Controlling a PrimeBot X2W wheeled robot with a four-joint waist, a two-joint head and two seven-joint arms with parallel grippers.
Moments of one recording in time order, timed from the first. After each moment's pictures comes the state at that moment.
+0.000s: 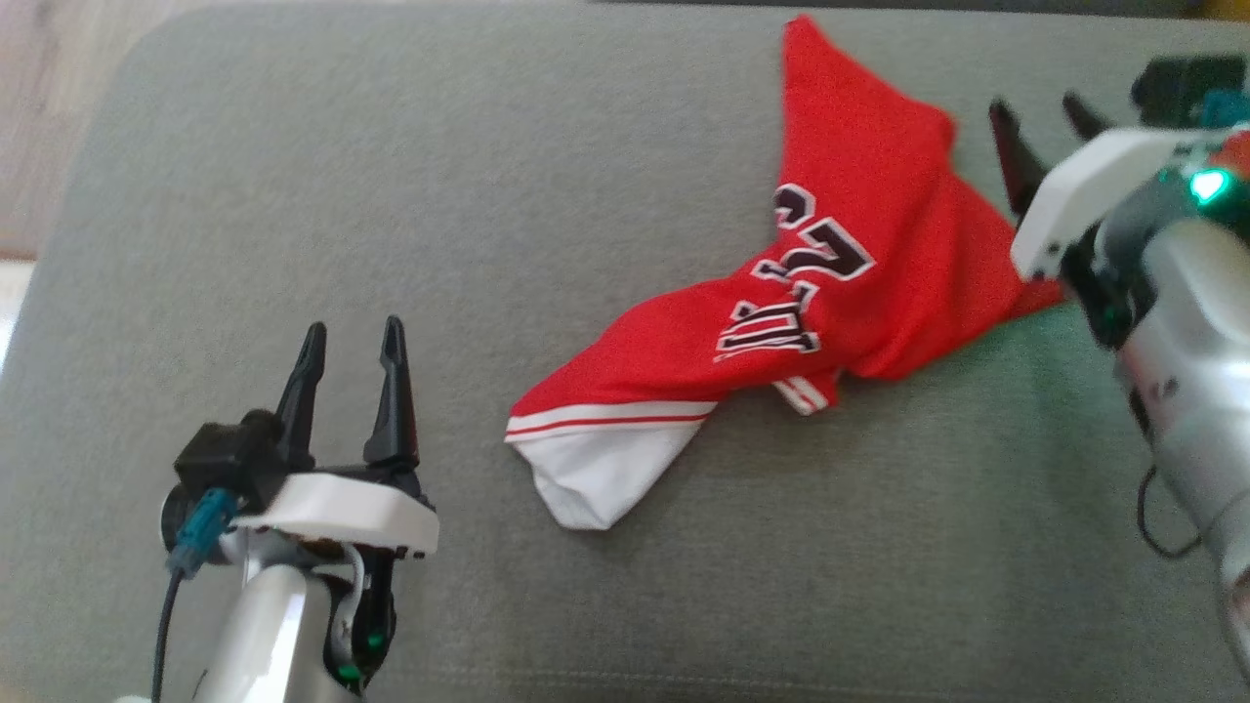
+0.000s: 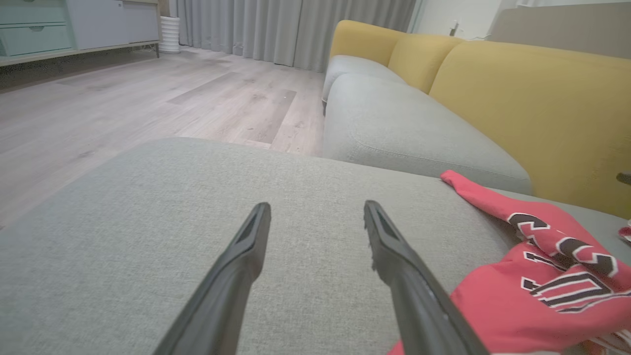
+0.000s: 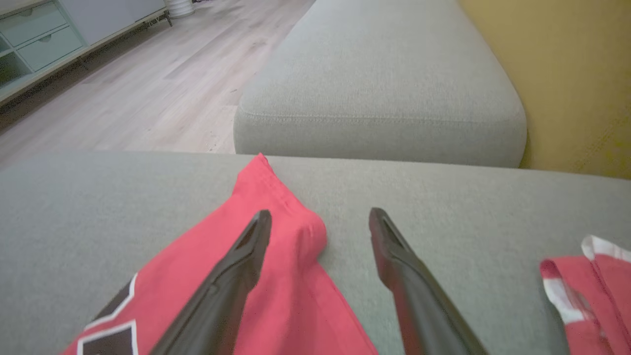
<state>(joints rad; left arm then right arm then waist) -0.15 0.05 -0.18 0.20 -0.28 0.04 -0.25 -1.00 -0.30 0.57 1.16 0.64 0.13 -0.03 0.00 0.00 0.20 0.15</state>
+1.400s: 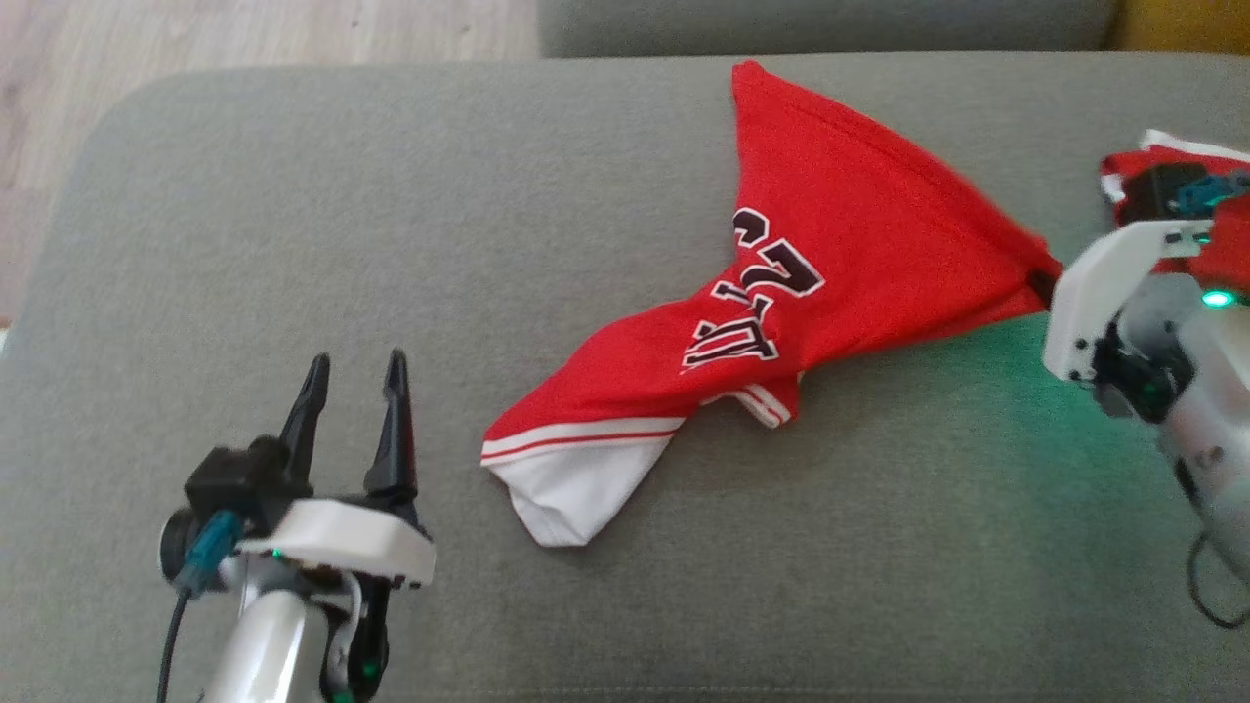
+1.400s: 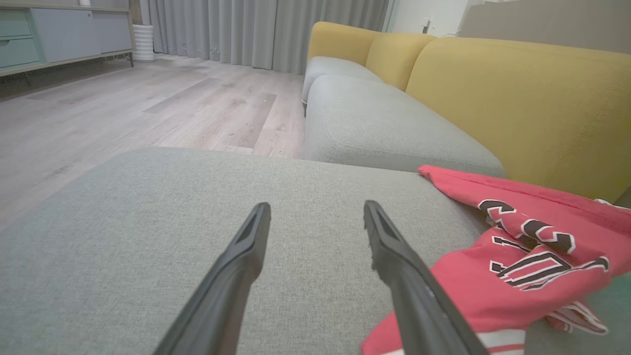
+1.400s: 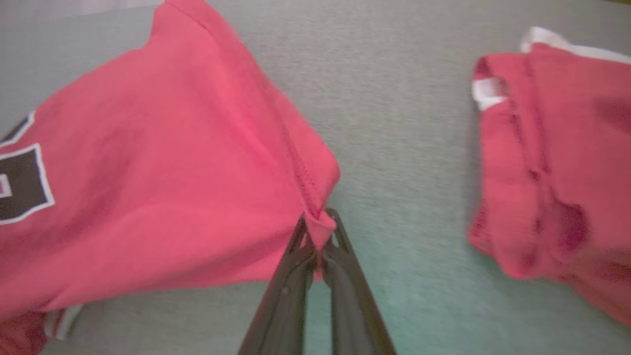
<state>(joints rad) -0.12 0.08 -0.20 0.21 -0.27 0.05 -0.25 -0.87 -0.39 0.70 1.11 0.81 0.13 0.33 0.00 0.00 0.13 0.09</state>
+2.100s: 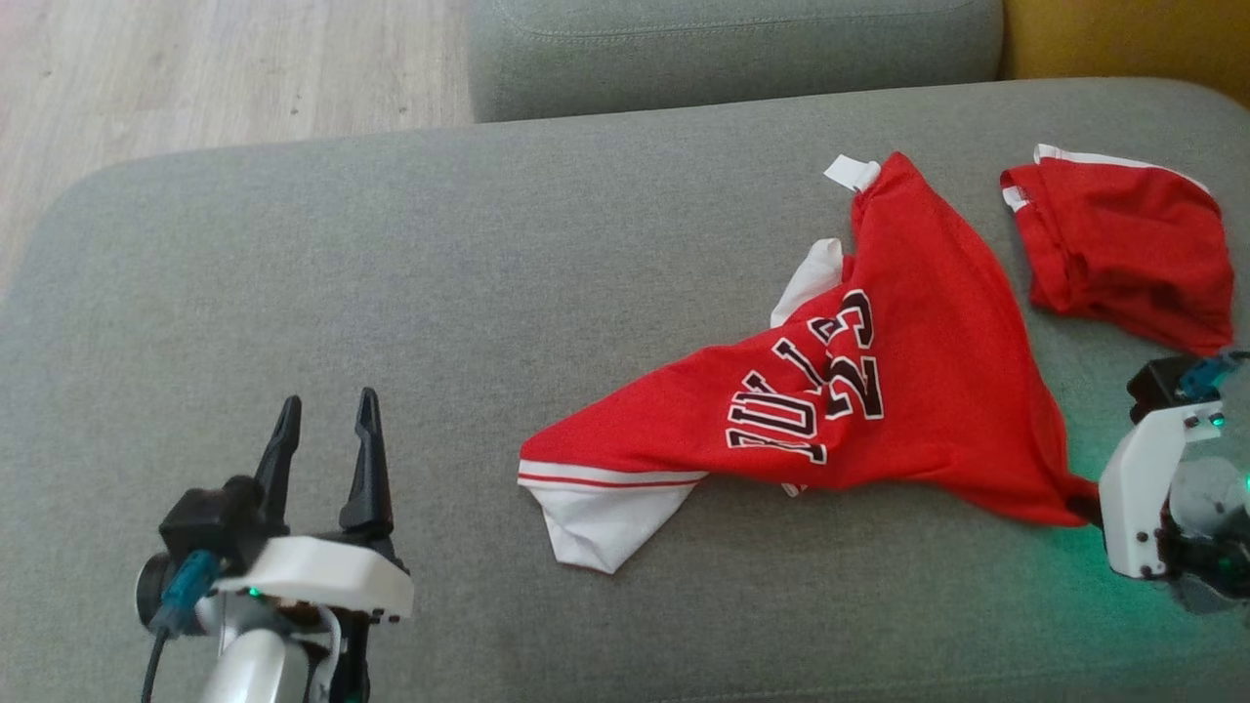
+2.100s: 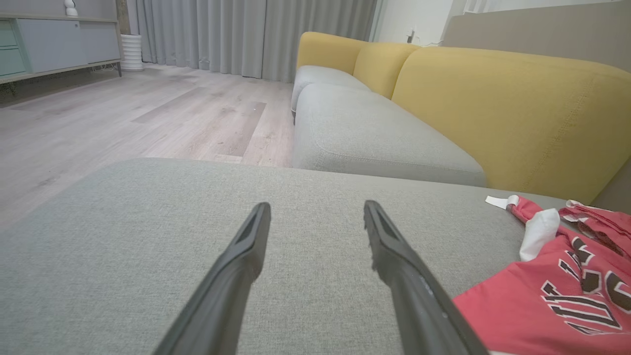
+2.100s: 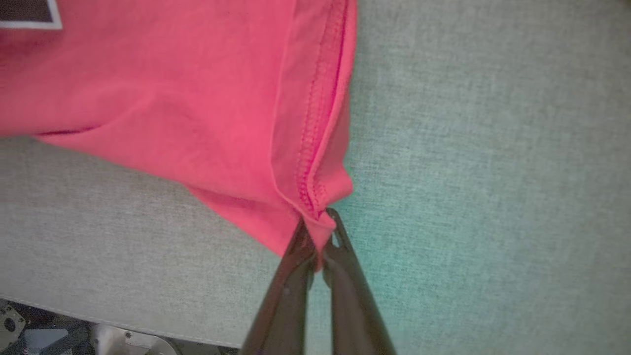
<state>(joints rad) -0.04 0.10 -0.18 0.18 -0.29 0.07 -0.25 -0.45 -0.64 0.67 0.66 0.85 0.13 0.68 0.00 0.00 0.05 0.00</state>
